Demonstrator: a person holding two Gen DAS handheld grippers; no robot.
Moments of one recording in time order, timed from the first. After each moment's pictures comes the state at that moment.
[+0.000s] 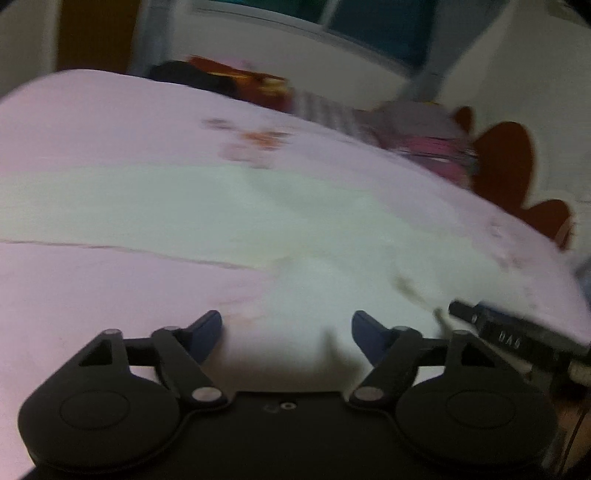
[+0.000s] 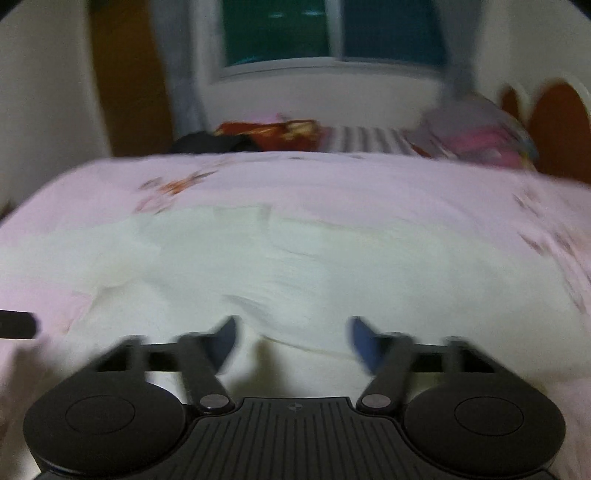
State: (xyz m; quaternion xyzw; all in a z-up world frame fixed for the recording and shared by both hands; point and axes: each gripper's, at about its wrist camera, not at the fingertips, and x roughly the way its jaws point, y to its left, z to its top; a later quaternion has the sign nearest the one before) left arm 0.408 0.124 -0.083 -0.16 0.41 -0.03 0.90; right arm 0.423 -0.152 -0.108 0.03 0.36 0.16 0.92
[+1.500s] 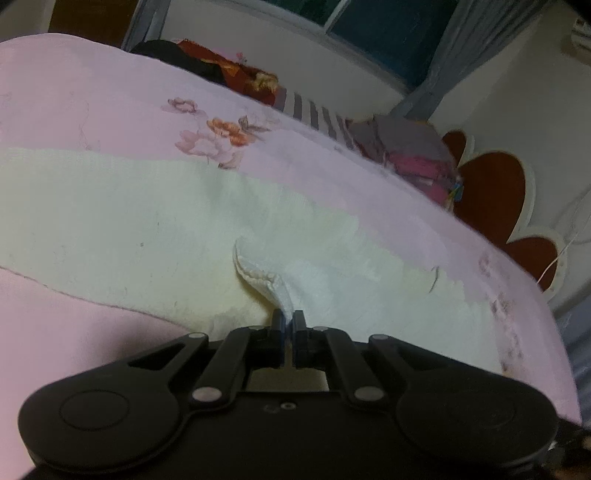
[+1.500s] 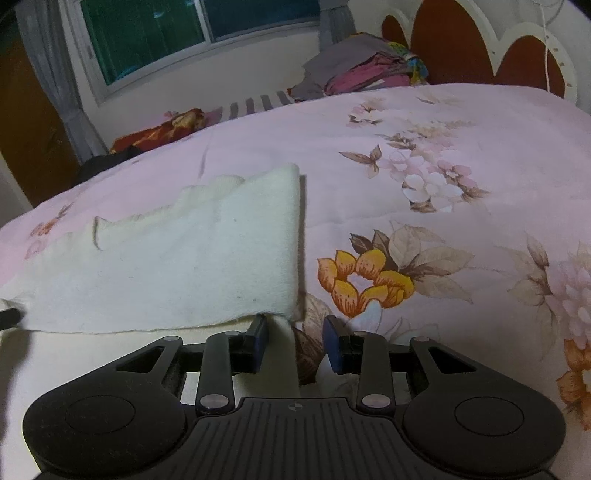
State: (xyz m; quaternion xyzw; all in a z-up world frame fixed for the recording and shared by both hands) left arm 0.479 0.129 -0.120 -0.22 0.40 -0.03 0.89; right arm 0.412 -0.307 -0.119 0.12 0.41 0.05 0.90
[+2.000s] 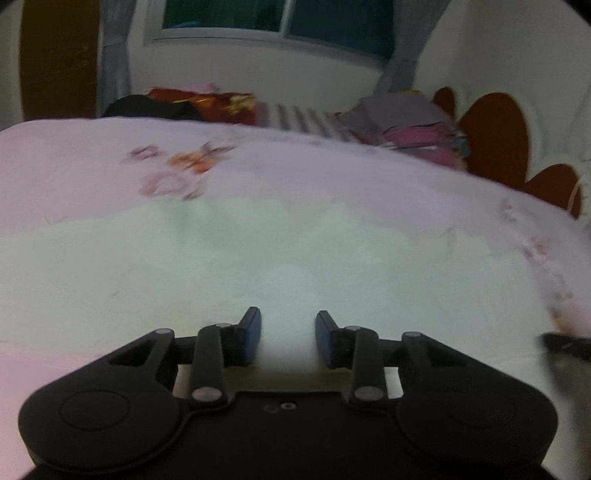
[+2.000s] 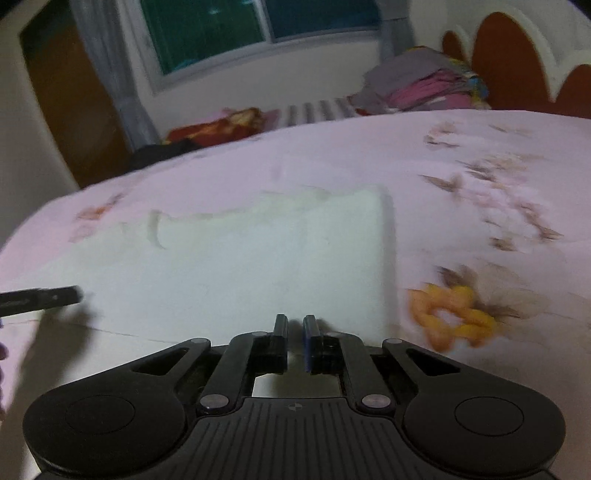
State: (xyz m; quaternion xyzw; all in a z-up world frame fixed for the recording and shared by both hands) left arm 0.483 0.092 -0.126 -0.08 0.38 -0.01 0.92; right arm 0.434 -0.278 -0.119 0.10 0.39 0.11 0.91
